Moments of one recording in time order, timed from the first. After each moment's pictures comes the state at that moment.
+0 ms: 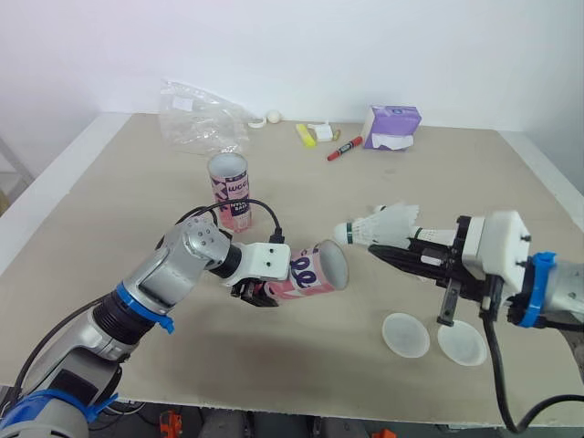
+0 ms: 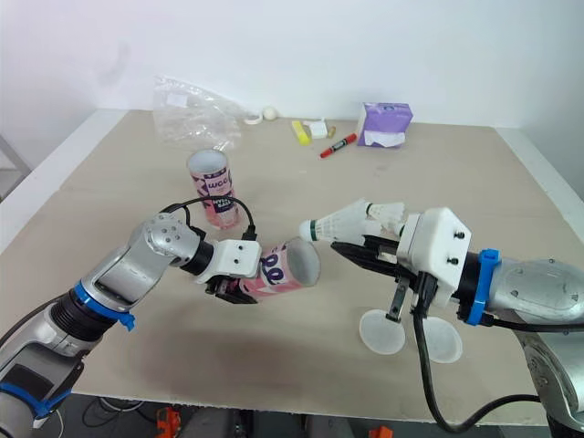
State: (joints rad) left arm -0.72 0.60 -0.54 -0.14 0.10 0.53 -1.31; right arm -0.08 -0.92 -0.36 -0.76 0.60 0.46 0.94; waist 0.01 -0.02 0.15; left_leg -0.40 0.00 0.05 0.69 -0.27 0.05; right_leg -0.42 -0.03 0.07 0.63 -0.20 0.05
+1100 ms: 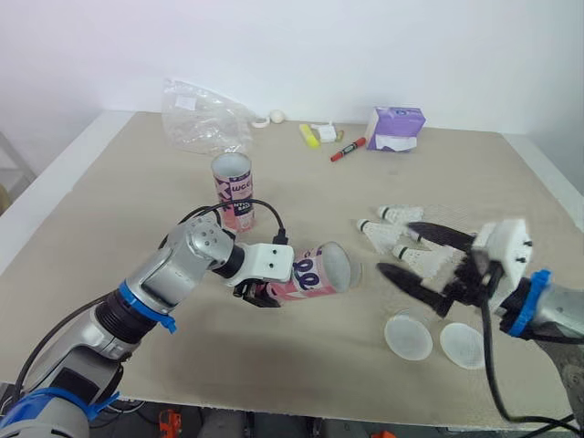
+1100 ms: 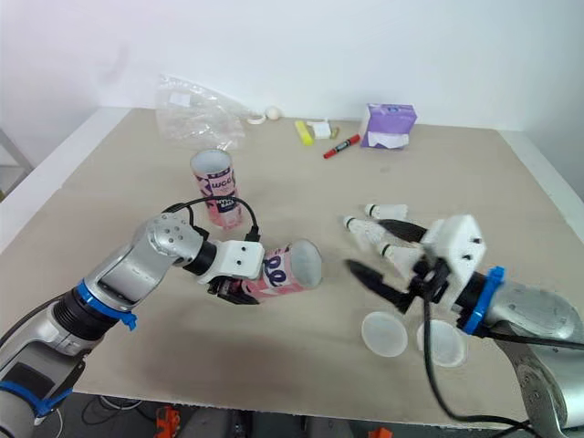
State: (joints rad) left arm -0.74 0.60 -0.55 -0.14 0.10 0.52 -1.32; right arm 0.12 -0.72 -0.45 -0.55 0.62 0.55 0.69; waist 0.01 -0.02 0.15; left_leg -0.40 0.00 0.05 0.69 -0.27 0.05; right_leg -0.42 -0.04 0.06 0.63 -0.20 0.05
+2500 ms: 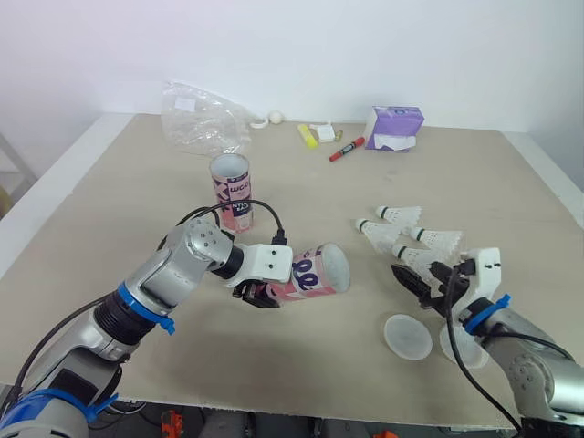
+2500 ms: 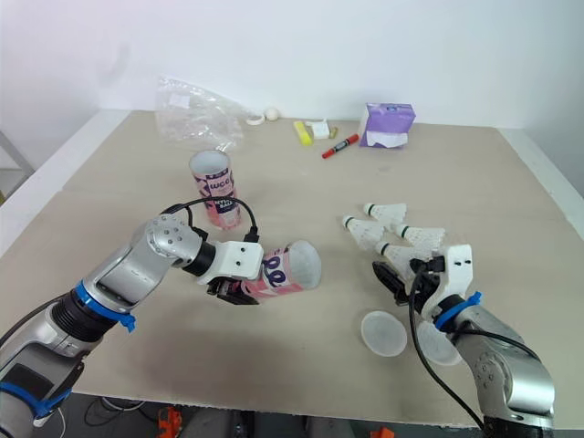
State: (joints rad) left arm -0.73 0.60 -0.55 -0.16 0.10 0.53 -1.30; right arm -0.01 -0.52 -0.34 -0.21 0.57 0.62 0.49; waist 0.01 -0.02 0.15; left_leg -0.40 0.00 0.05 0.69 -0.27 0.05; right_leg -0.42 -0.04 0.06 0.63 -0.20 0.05
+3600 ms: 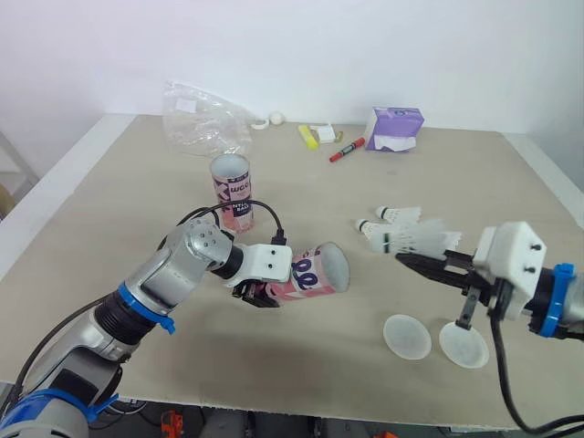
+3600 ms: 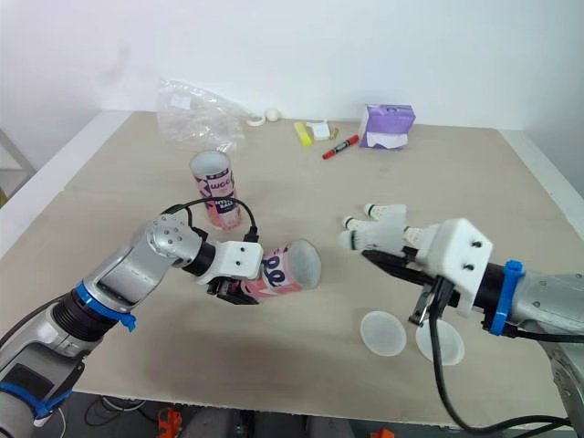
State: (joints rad) left arm -0.73 0.60 -0.55 -0.13 0.10 0.52 -1.30; right arm 0.06 -1.00 -0.42 -0.75 0.57 0.44 0.92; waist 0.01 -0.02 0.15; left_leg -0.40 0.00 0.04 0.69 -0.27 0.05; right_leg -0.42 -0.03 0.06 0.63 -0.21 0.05
